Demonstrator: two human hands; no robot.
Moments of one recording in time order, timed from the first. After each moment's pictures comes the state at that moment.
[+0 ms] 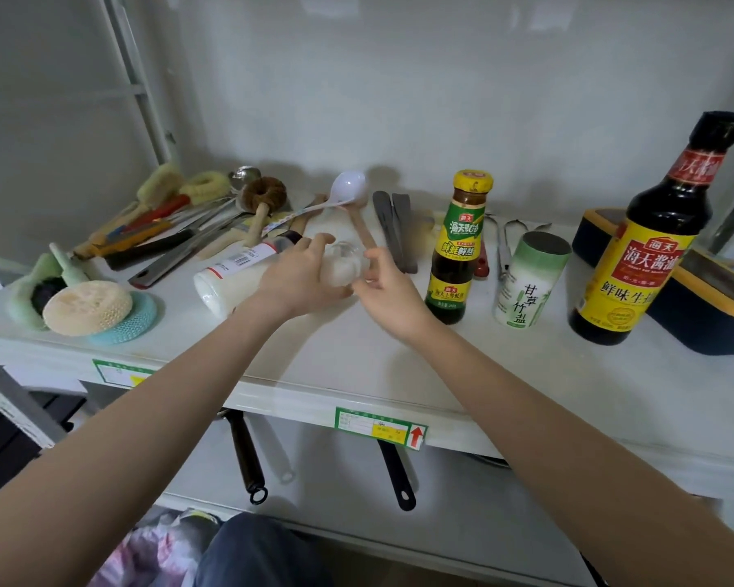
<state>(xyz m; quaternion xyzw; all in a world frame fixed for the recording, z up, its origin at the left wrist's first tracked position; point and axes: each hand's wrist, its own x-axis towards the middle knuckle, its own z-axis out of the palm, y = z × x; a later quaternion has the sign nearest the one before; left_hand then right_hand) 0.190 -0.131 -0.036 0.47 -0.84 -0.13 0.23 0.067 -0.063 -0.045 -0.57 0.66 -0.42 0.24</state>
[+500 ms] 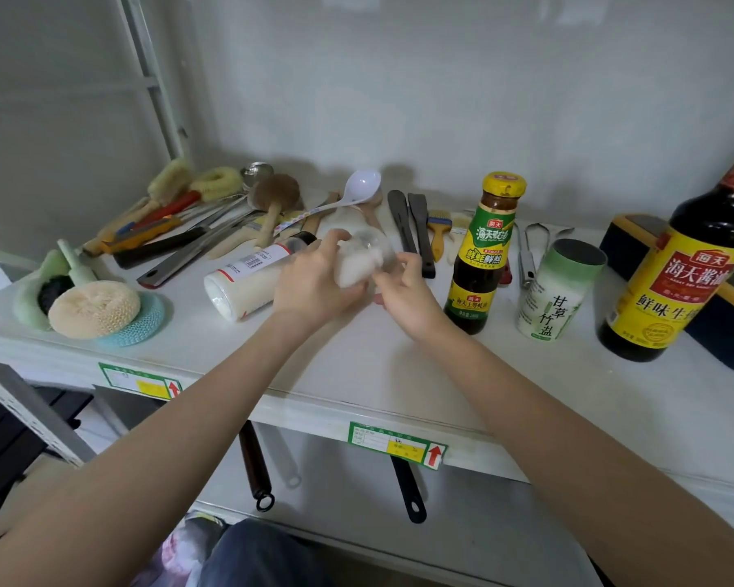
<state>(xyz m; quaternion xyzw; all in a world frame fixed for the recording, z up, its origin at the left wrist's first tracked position) 0.183 -0.131 -0.048 0.48 -0.80 -0.09 0.35 0.062 -0.090 -0.060 -0.48 0.66 -0.48 0.32</state>
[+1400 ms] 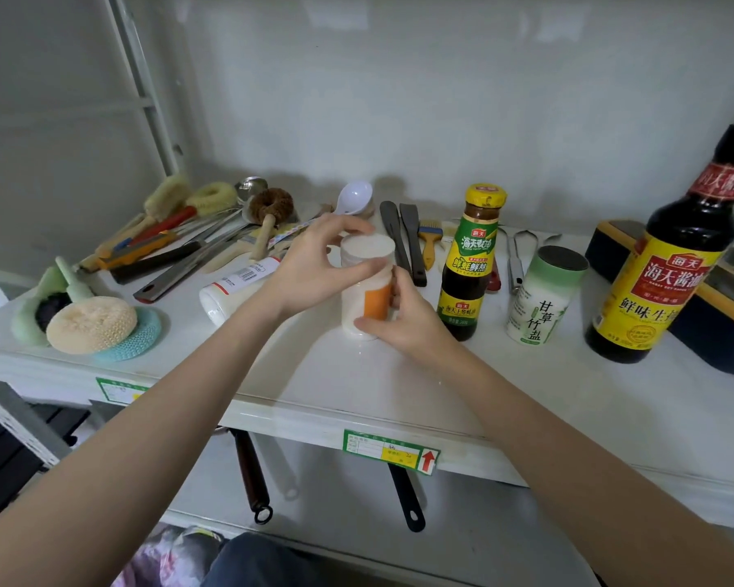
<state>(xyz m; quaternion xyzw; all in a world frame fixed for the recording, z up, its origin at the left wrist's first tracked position) 0.189 -0.124 -0.006 0.29 -0.82 -0.28 0.40 0.050 -0.062 -0.063 -0.57 0.62 -0.45 0.30</state>
